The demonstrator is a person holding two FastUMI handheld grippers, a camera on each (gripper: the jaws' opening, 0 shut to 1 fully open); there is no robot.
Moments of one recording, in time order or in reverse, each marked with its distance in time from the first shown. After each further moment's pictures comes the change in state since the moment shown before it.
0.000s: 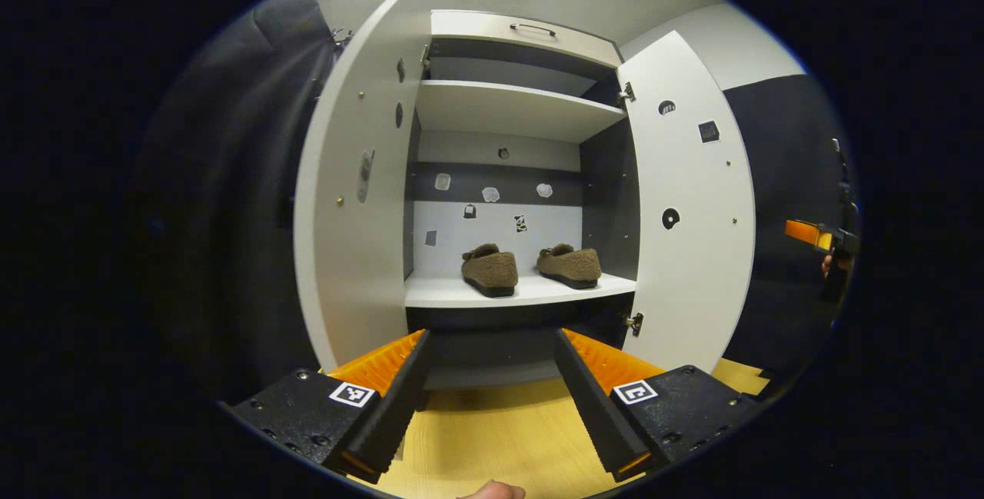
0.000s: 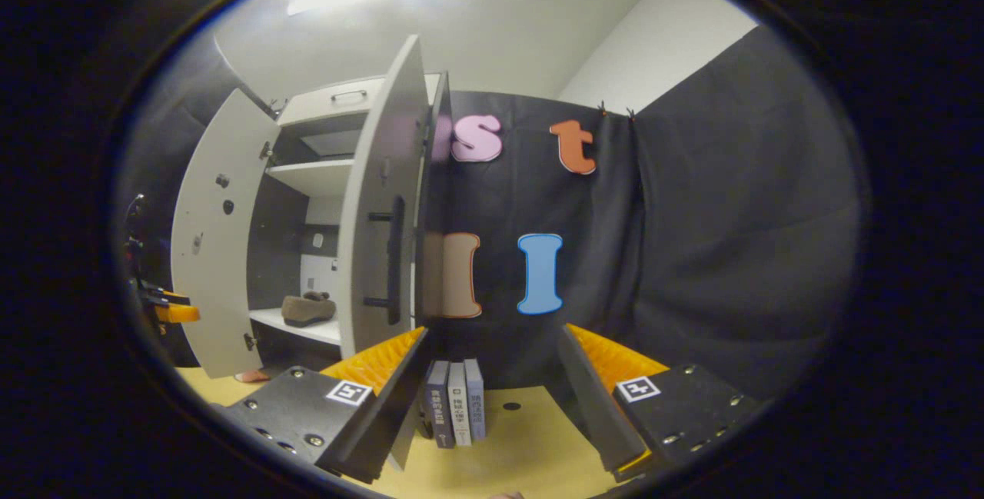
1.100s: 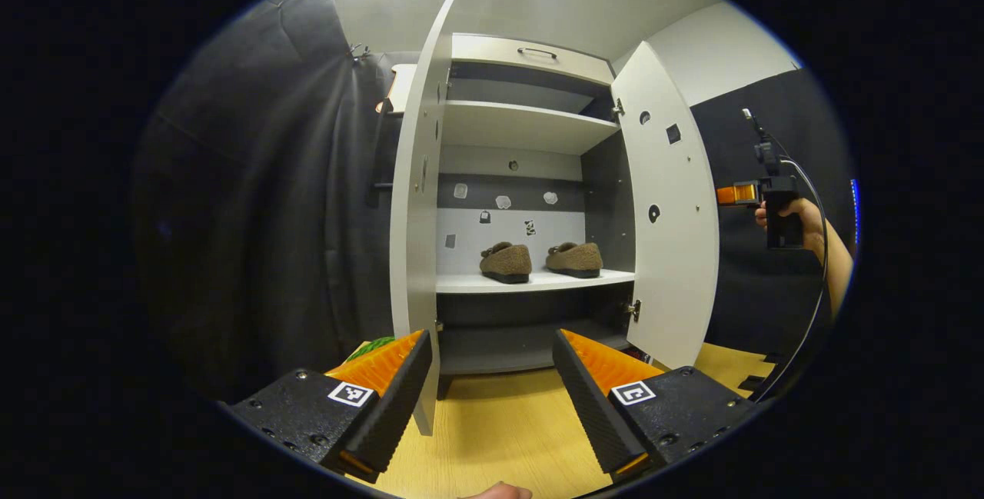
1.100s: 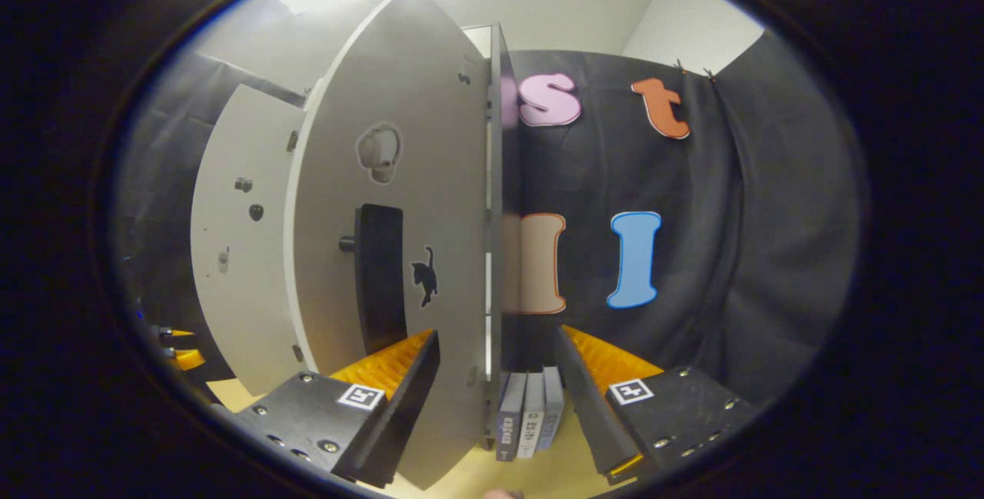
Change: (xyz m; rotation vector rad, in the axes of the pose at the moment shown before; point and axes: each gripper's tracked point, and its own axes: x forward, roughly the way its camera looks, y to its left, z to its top) left arm -0.066 0.020 -0.017 0.024 -0.067 0.005; right arm 0.087 0.141 0.022 0.026 0.120 0.277
